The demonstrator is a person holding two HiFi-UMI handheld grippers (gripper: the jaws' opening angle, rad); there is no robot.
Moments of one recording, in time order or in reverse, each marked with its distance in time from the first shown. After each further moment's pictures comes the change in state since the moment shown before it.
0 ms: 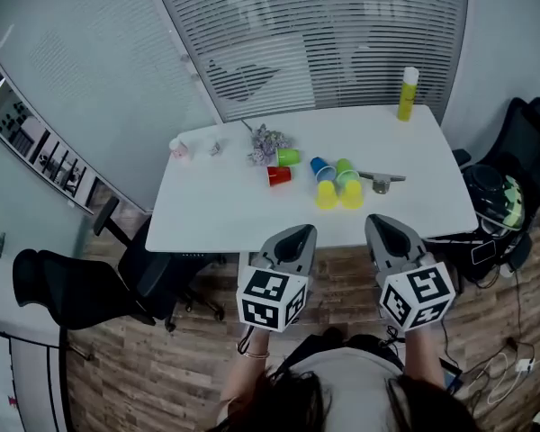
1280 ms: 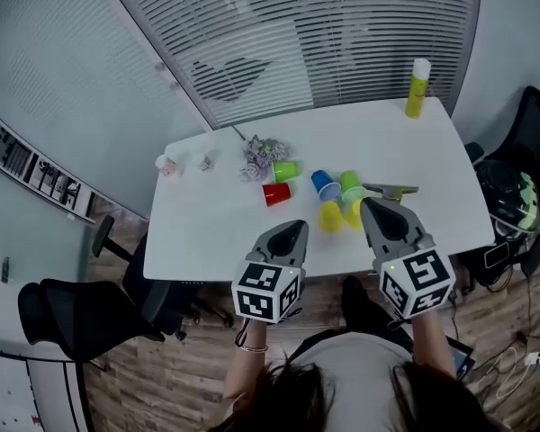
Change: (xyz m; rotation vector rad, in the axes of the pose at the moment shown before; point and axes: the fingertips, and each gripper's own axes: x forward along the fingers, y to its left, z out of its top) left arm 0.099 0.086 -0.013 -0.017 0.110 0.017; right arm 0.116 -0.060 0.006 -0.041 0.031 0.022
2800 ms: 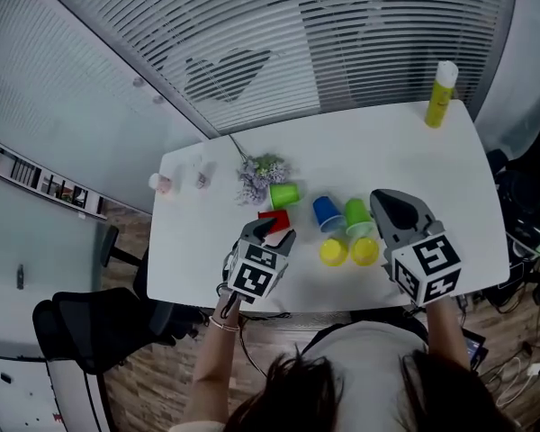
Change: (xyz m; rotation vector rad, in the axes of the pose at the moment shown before) left arm 0.125 0.110 -0.065 0.270 0.460 0.020; right arm 0.110 -0.113 -0.023 0.038 0.122 0.062
